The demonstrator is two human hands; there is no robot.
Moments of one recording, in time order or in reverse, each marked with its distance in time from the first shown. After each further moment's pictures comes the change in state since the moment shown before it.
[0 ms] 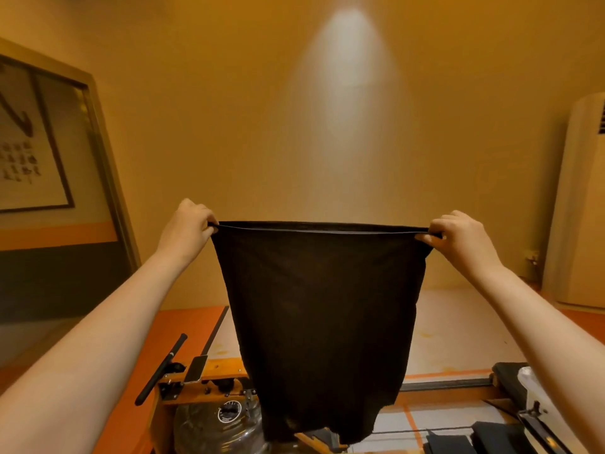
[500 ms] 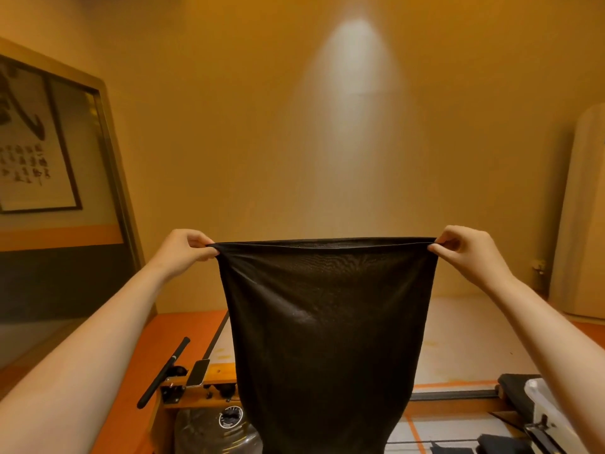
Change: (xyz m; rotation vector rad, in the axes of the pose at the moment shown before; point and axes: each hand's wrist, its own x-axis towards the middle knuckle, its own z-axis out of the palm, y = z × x) left_hand -0.023 -0.017 -0.008 -0.587 -0.222 -0.337; right_hand -0.005 0.002 -0.004 0.262 -0.076 0.188
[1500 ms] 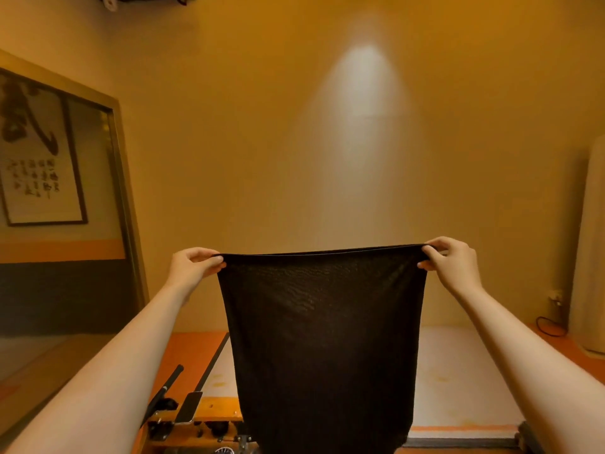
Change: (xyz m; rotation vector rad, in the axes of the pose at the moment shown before) left_hand 0.058 -0.003 0.034 -0.510 0.237 -0.176; right_hand 0.082 0.006 0.053 0.339 0.137 0.326
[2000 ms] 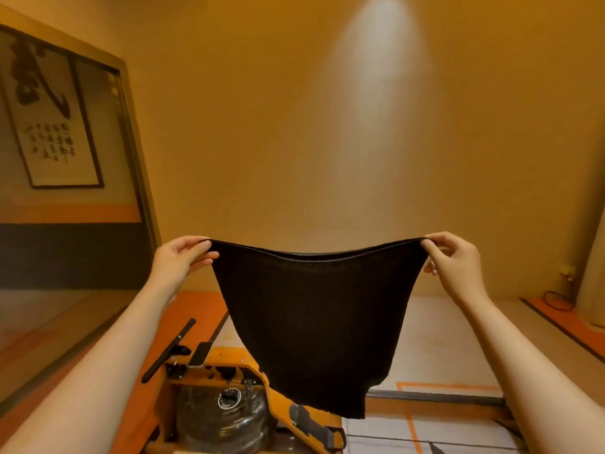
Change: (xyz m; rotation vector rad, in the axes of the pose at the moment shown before) left_hand -0.078 -0.009 -0.005 -0.092 0.032 -0.024; right_hand -0.057 0.015 -0.024 0.172 -0.083 -0.053
